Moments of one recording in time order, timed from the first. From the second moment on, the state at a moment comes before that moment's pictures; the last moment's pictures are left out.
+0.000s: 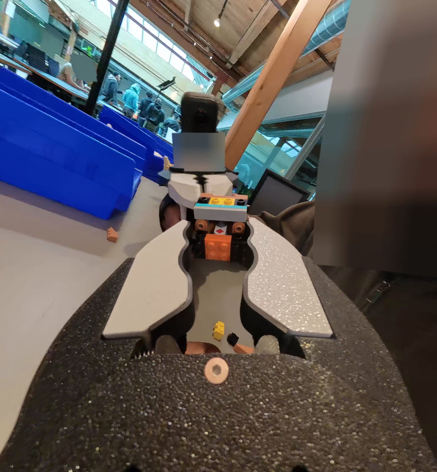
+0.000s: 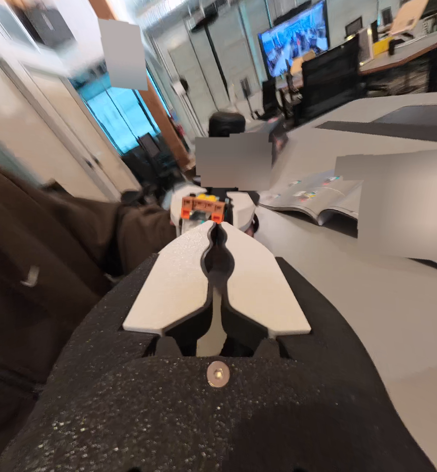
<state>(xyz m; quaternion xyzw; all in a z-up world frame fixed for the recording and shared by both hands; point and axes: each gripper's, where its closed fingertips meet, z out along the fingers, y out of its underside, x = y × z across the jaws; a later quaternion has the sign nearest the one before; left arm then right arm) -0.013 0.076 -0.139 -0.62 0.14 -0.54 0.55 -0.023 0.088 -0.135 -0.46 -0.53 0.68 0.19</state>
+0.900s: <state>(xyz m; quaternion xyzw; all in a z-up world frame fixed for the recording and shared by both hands) -0.020 0.083 -0.134 -0.61 0.14 -0.48 0.61 -0.026 0.082 -0.136 -0.46 -0.56 0.65 0.23</state>
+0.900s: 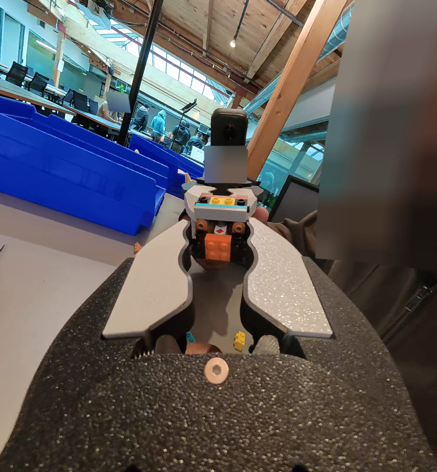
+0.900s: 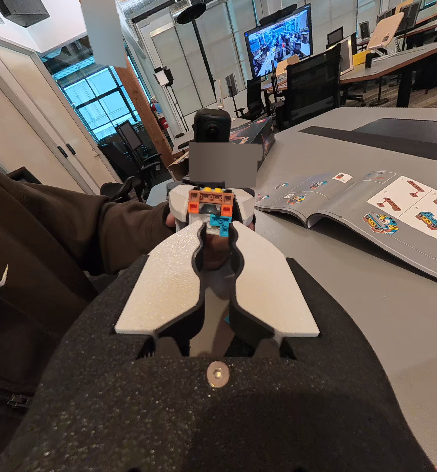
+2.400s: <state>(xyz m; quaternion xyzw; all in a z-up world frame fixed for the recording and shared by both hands) -0.018 0.078 -0.123 -0.57 0.10 -0.57 0.58 -0.024 0.083 -0.127 -0.45 -0.53 0.69 0.22</state>
